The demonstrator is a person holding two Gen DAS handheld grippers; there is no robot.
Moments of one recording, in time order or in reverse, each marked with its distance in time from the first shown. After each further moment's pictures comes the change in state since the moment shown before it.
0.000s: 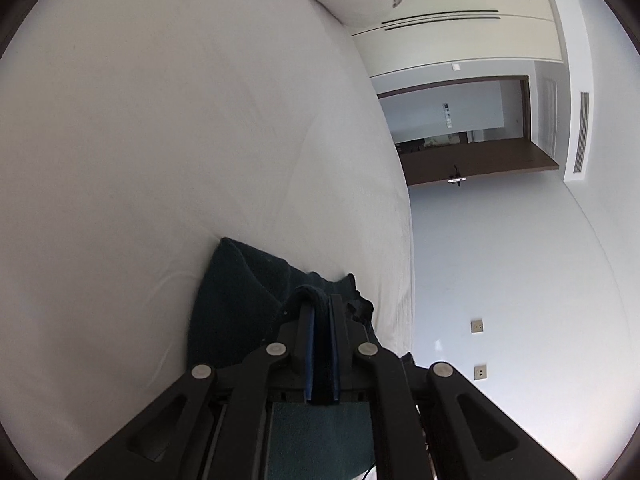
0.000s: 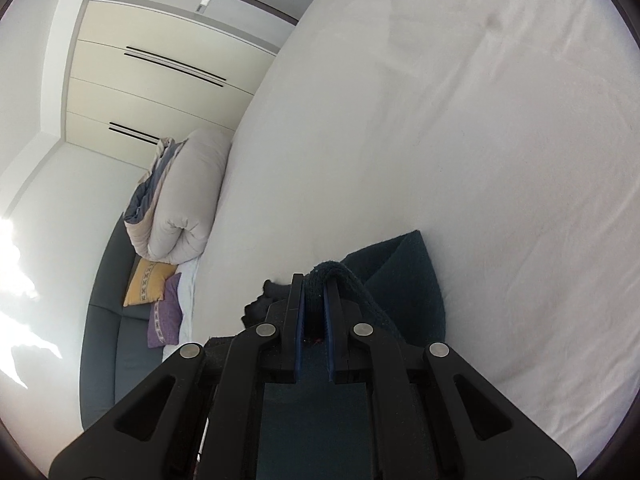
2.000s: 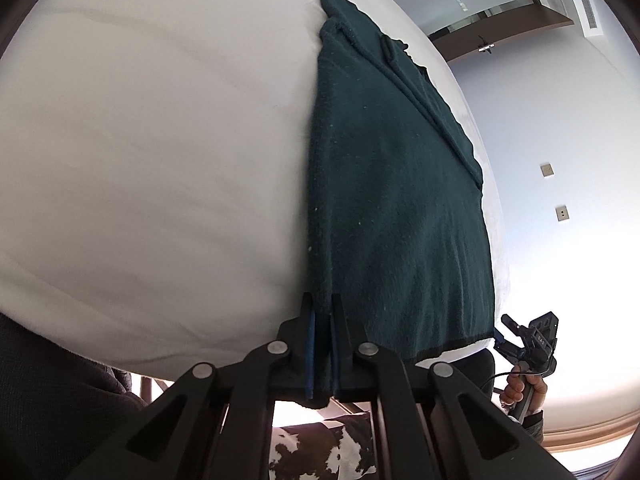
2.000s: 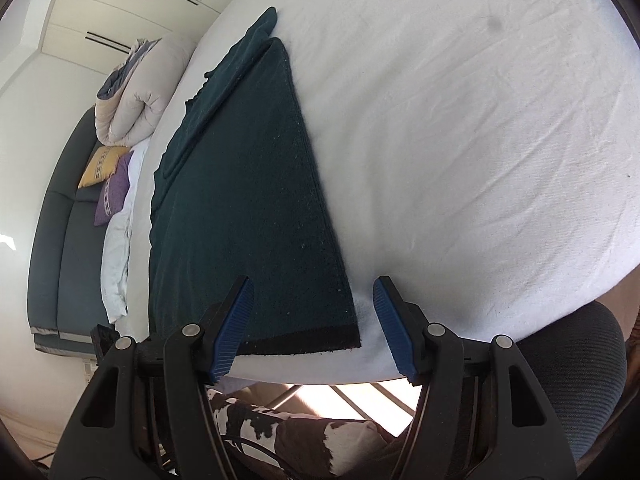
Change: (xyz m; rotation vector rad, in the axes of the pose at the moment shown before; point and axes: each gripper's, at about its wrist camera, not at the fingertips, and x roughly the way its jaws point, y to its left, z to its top) left arm -0.181 0.076 -0.304 0.305 0.284 0.321; right arm -0.283 -0.144 -0.345 -0.151 0.240 -0.200
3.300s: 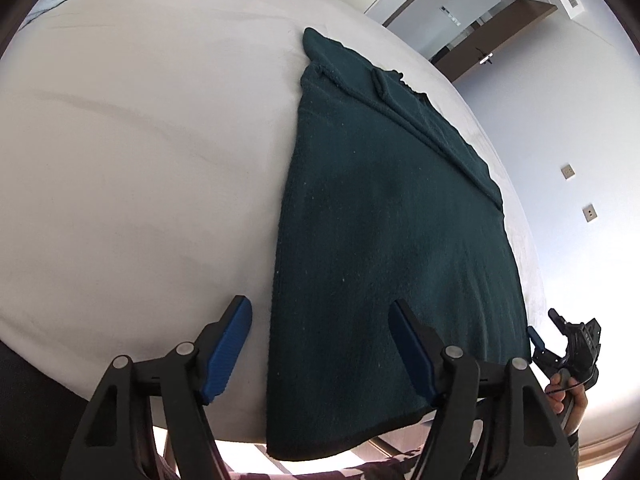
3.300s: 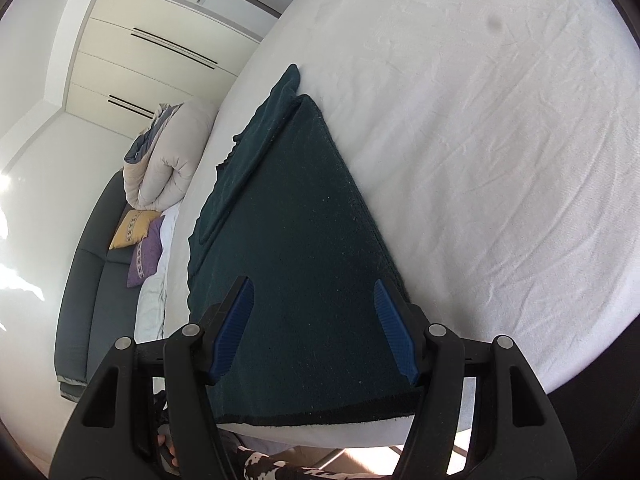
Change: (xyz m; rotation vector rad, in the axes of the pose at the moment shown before) left arm -0.005 -0.023 -0.002 0.104 -0.158 0.143; right arm 0.012 0.023 0.003 0.101 -0.243 0.142
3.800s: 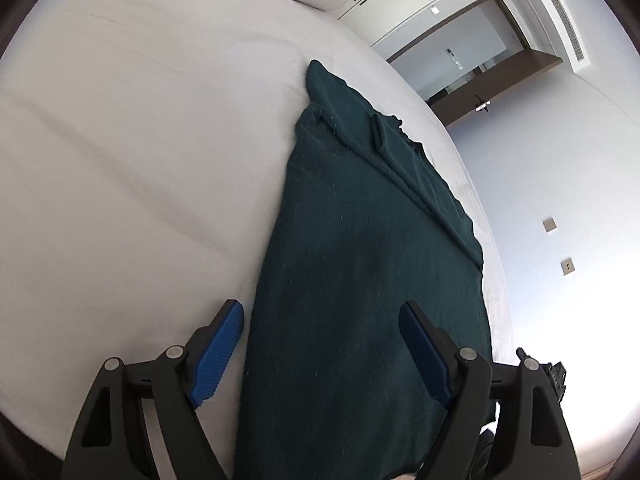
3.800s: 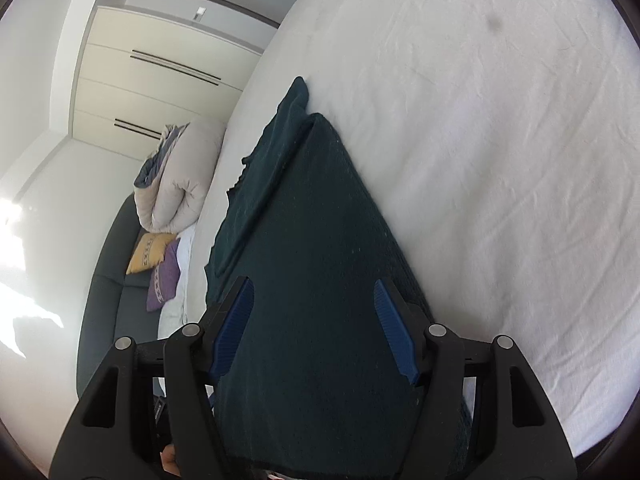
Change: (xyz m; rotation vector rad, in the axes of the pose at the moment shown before) left arm 0.010 0.004 0.031 -0.108 -0.118 -0.089; right arm 0.063 0.016 0.045 0.057 -0.030 0.059
